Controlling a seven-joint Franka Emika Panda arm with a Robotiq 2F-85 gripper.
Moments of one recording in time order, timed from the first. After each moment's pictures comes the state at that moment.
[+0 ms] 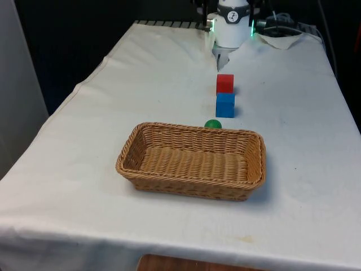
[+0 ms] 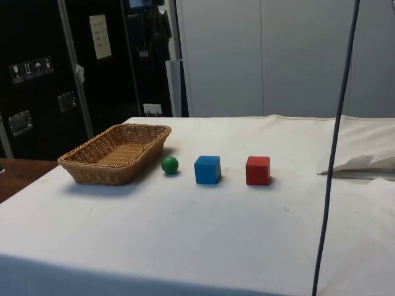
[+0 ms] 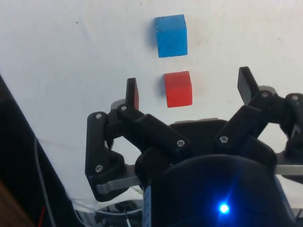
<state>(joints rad) 0.32 0.15 -0.35 -1.91 0.04 2.01 -0.05</state>
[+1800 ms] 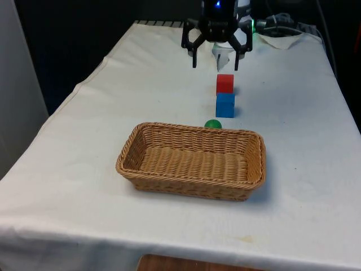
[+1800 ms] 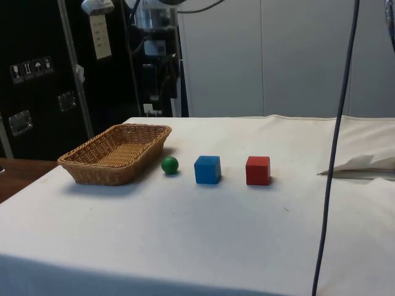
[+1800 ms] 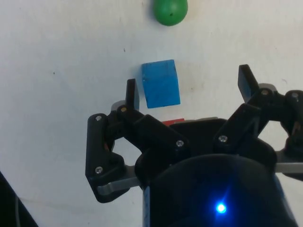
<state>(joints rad) 0.32 0.21 -0.36 -2.10 0.05 2.37 -0.09</state>
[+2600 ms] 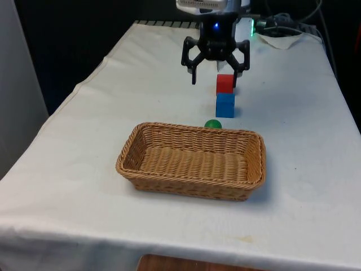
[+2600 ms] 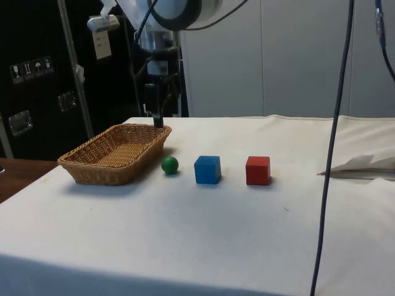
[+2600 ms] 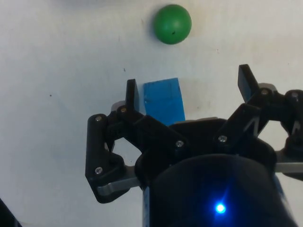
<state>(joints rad) 0.32 0.29 -0.36 -2.14 0.10 2.49 -0.09</state>
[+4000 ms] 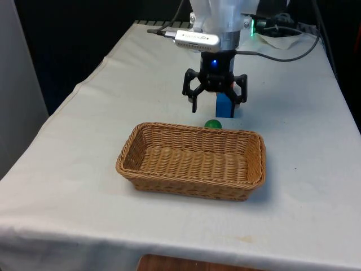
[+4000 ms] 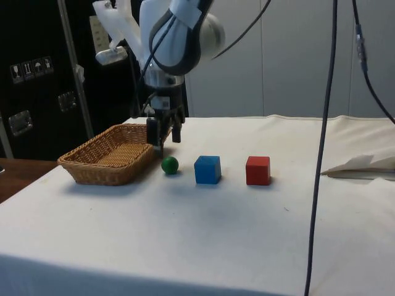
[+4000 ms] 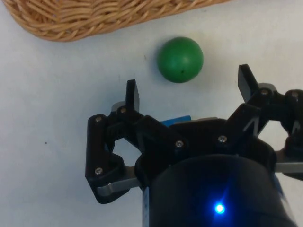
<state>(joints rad) 0.32 0.45 -0.34 -2.14 0.21 2.67 -0.10</state>
